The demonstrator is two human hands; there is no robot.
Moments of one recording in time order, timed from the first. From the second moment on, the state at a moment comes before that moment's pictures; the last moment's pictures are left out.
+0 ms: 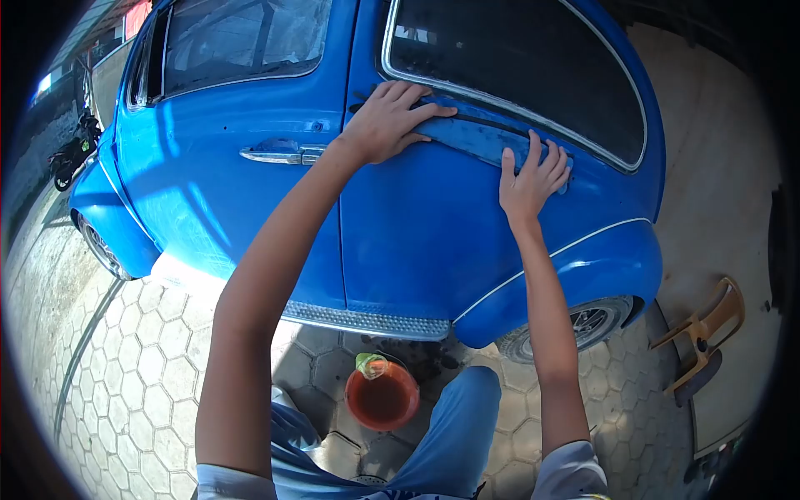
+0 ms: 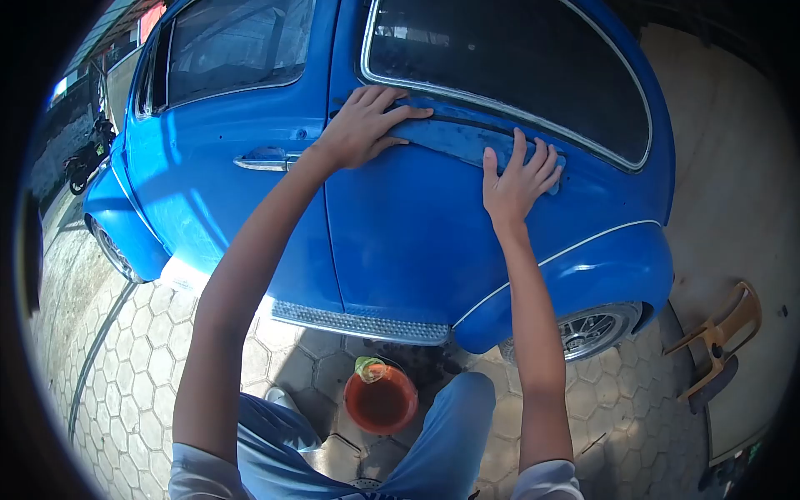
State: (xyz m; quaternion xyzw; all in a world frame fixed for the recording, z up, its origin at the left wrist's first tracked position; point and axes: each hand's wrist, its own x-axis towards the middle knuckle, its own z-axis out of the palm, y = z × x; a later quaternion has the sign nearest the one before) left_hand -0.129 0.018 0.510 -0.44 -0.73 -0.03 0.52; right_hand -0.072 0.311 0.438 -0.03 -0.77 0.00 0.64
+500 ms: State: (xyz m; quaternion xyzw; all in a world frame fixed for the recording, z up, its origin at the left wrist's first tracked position) left_hand -0.118 -0.070 0.482 -0.30 -0.83 -0.05 0.47; right_hand -0.091 0.253 0.478 0.12 -0.77 -0.09 0.62
